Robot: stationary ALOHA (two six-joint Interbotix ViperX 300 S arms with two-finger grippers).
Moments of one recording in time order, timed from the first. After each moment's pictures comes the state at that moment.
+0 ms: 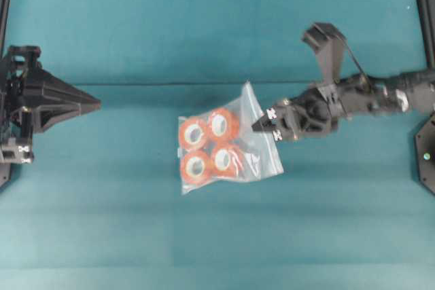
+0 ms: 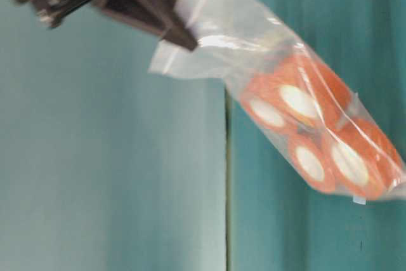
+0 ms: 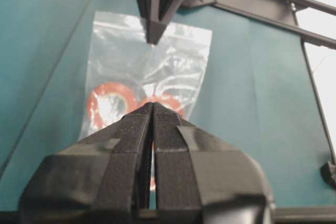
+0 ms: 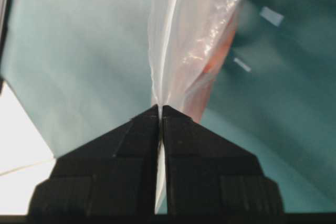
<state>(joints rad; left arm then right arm) 0.06 -0.88 1.08 0.00 -0.06 -0.26 -0.16 -0.24 0.73 0.72 0.26 0.35</state>
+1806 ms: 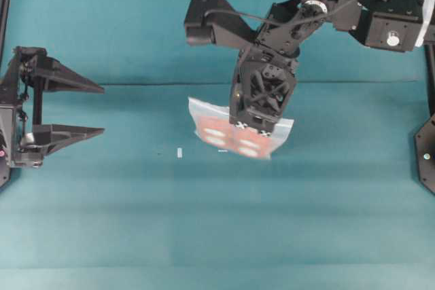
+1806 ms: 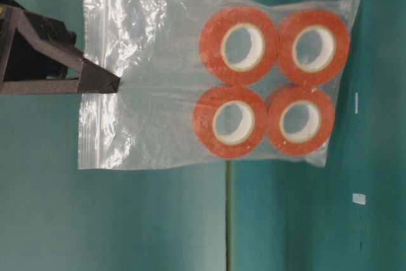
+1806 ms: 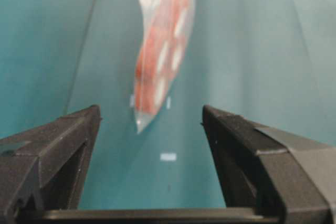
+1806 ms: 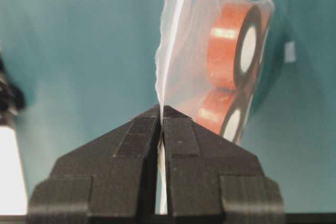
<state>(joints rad) 0.06 -0.85 1.08 0.02 0.03 0.00 -0.23 0.04 0.07 0.45 1.14 -0.23</state>
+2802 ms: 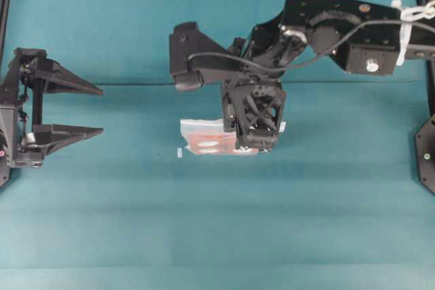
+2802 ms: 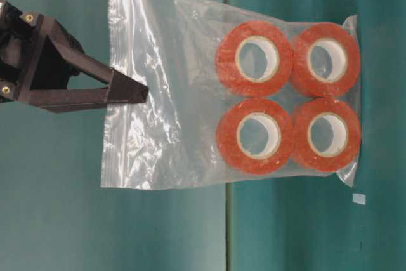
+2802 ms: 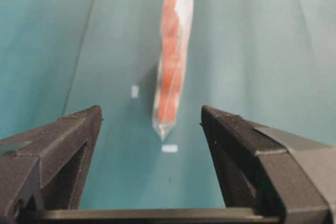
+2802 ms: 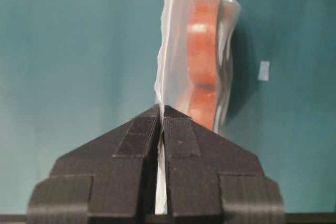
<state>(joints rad) 0.06 -0.84 1.10 0.02 0.03 -0.01 -0.16 0.10 0.03 0.32 1.14 -0.30</state>
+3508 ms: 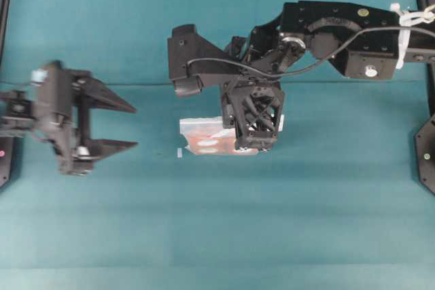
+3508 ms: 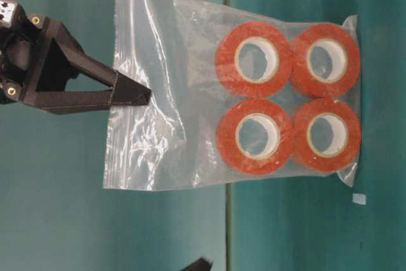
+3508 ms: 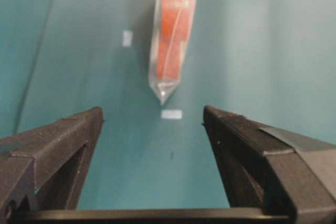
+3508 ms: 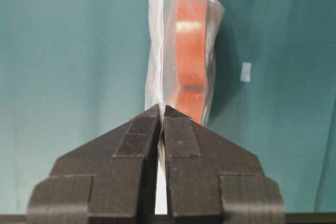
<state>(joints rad) 0.06 -0.40 1.10 0.02 -0.27 -0.02 -0.15 0.10 0.03 0.28 1.12 -0.29</state>
